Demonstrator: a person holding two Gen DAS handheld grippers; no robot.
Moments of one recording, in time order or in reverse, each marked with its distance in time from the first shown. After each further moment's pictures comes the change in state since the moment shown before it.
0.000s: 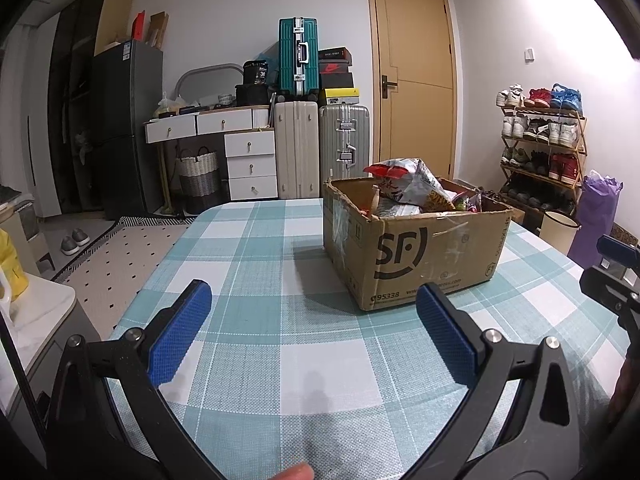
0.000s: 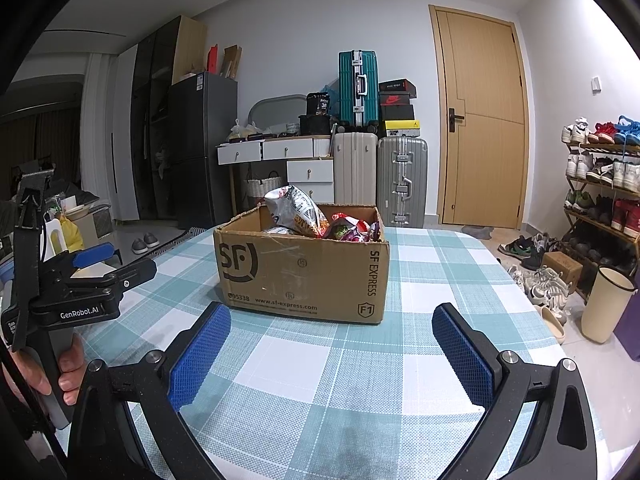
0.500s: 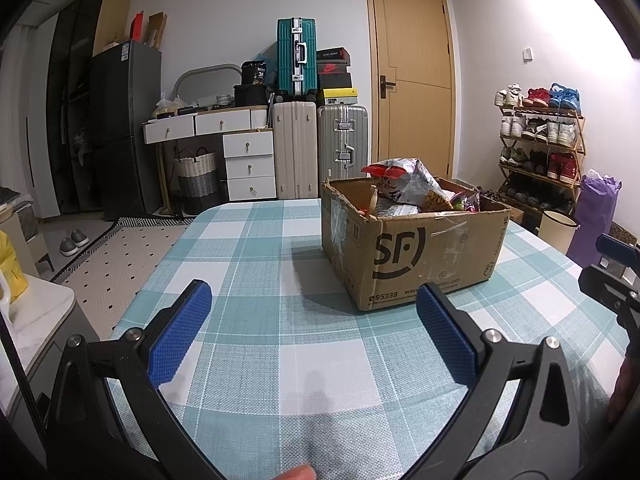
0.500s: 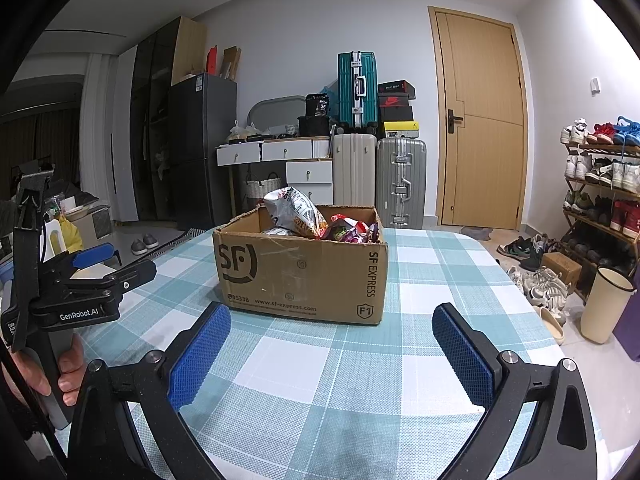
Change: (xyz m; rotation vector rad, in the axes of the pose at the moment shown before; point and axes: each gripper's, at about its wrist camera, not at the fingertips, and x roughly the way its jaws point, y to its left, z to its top) left arm 0.001 0.000 0.000 0.001 -0.001 -0.003; right arm -0.002 0.000 0.000 0.000 0.001 0.000
